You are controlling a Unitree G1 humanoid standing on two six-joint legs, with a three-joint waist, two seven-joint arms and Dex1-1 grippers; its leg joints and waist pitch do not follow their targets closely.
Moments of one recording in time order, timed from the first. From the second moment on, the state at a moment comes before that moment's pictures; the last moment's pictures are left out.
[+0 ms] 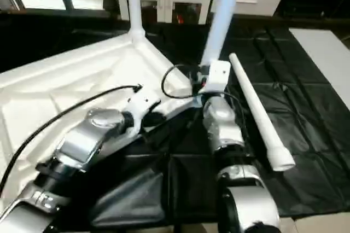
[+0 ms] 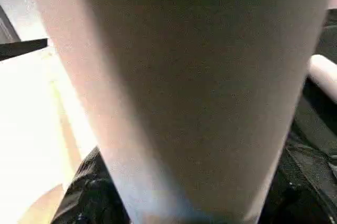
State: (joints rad) left arm -0.57 0.17 -0.31 0.19 0.05 0.68 -0.67; right arm -0.73 -0.02 -0.15 0.83 0.19 -0.04 0.07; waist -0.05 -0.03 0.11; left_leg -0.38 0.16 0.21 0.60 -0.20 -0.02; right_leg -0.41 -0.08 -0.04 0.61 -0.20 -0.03
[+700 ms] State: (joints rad) left arm -0.37 0.55 -0.29 0.00 -0.04 0.38 -1.00; right arm -0.59 -0.29 -0.02 0.60 0.38 0.07 1.11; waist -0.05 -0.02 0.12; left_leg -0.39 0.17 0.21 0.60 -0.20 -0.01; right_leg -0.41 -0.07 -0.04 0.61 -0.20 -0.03
